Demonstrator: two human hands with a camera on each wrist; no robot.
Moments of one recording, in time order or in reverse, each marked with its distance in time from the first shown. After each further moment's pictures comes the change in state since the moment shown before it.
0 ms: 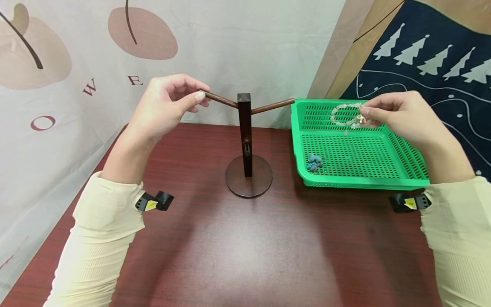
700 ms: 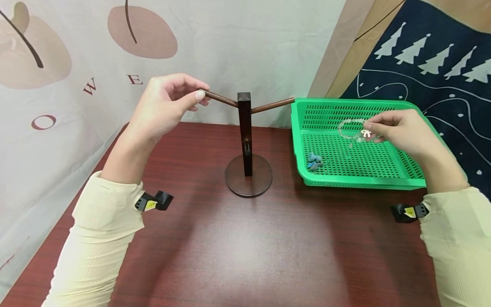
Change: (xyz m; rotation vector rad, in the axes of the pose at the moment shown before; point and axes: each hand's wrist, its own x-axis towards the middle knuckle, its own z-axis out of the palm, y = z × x) left_hand -0.001 0.001 0.001 0.007 0.014 0.011; right_hand -0.008 0.033 0.010 -0.049 -0.050 0.092
